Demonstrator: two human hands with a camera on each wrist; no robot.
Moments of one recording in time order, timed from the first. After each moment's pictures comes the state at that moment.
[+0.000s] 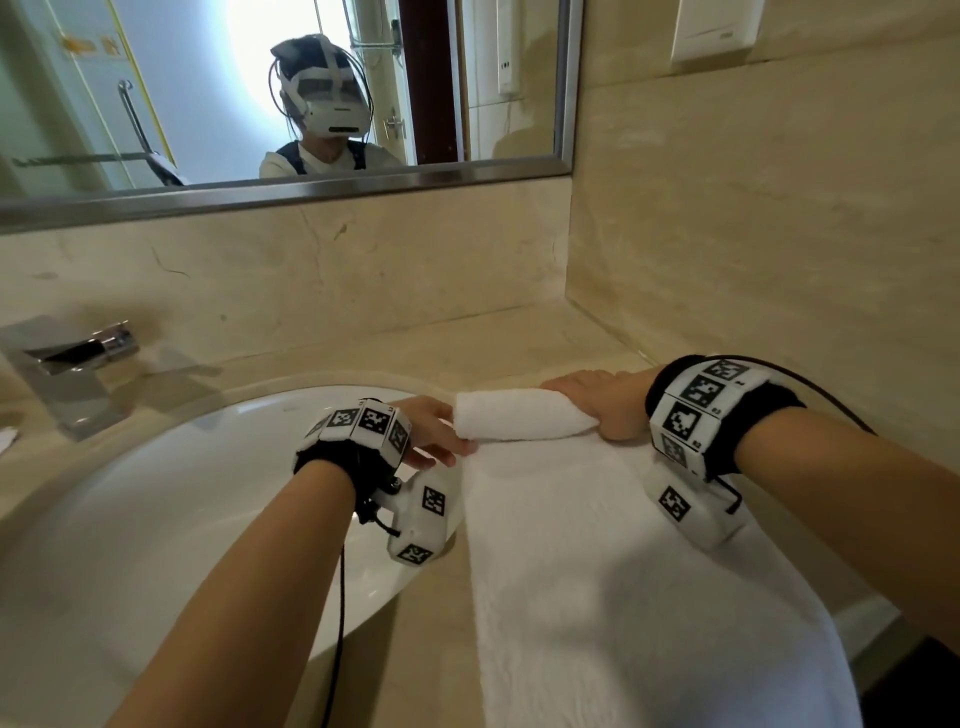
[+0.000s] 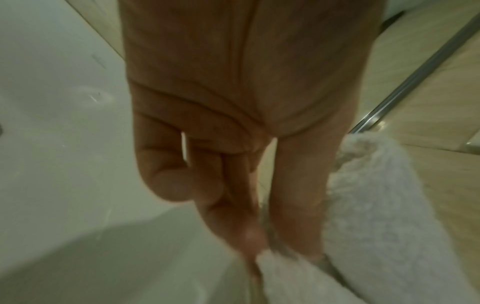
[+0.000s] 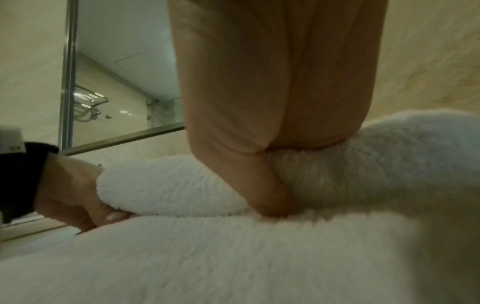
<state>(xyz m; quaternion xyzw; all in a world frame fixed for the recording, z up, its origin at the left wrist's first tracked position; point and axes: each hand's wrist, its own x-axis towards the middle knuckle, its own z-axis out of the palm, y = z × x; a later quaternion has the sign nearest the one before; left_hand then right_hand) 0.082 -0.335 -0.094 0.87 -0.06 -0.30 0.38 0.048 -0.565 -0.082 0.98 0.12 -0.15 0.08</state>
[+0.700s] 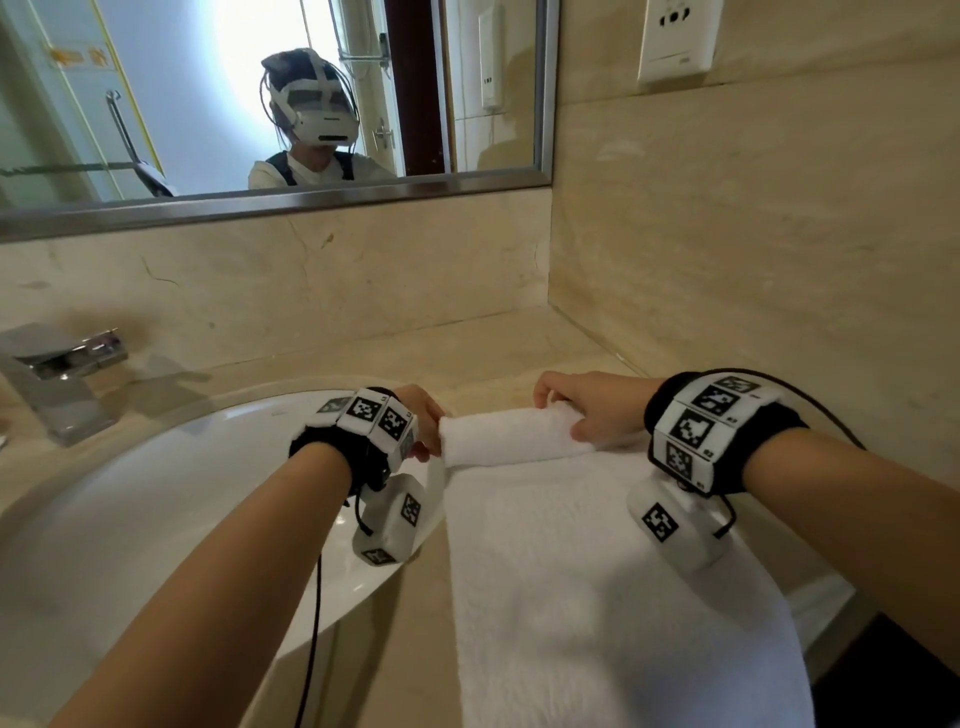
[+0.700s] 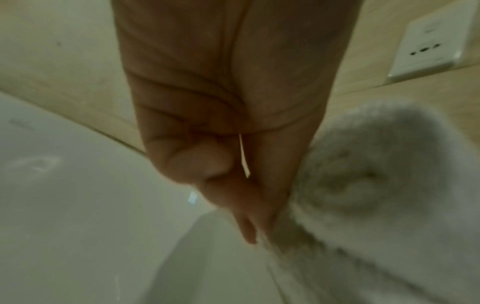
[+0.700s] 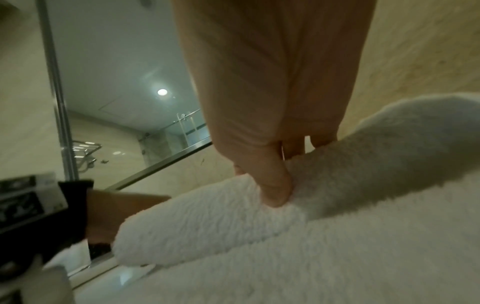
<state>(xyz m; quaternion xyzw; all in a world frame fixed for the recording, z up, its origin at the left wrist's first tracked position) 0.070 -0.352 -0.081 0.93 -0.06 -0.20 0.29 0.009 -0.566 -0.056 0.98 0.12 -0.14 -0.11</state>
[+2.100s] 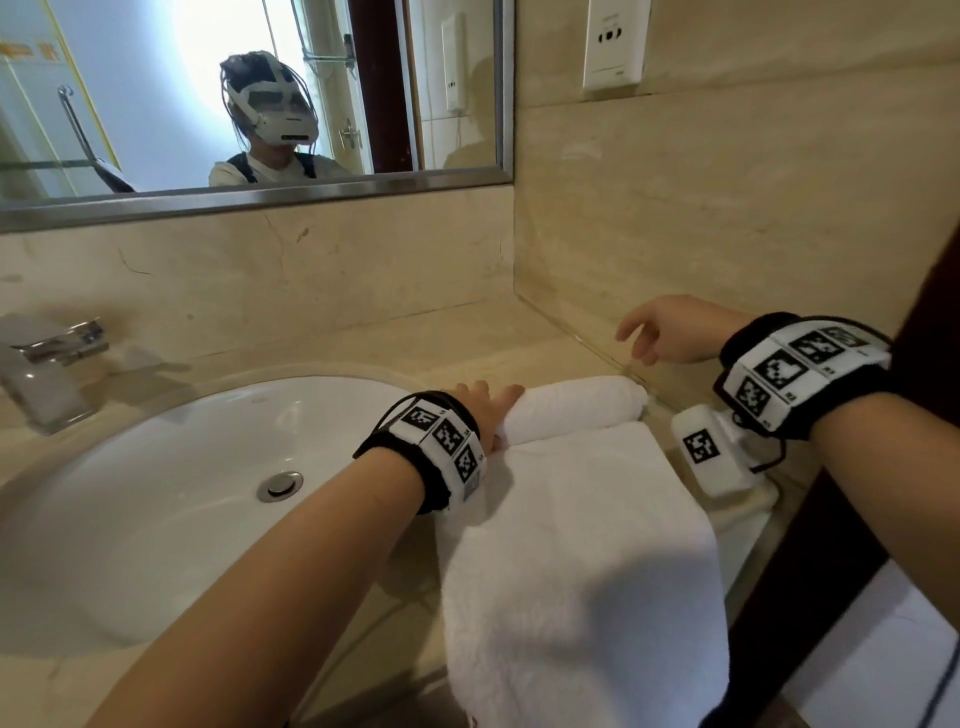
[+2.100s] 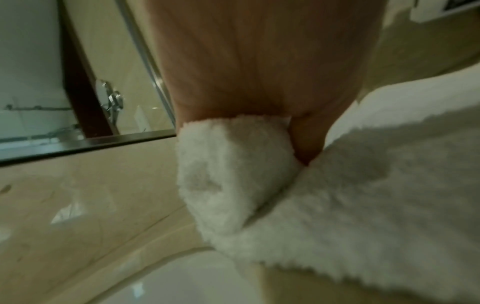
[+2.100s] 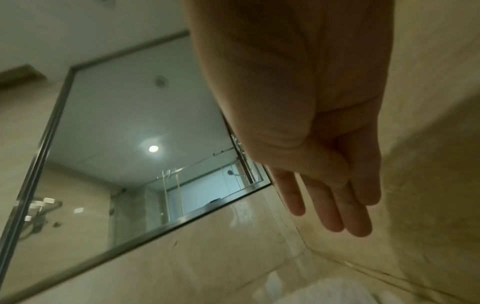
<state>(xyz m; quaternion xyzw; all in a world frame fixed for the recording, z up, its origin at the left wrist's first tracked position) -0.004 -0.418 -0.088 0.95 -0.31 -0.02 -0.11 -0.044 -0.639 -0.011 0.99 -0.07 -0.03 -0.12</state>
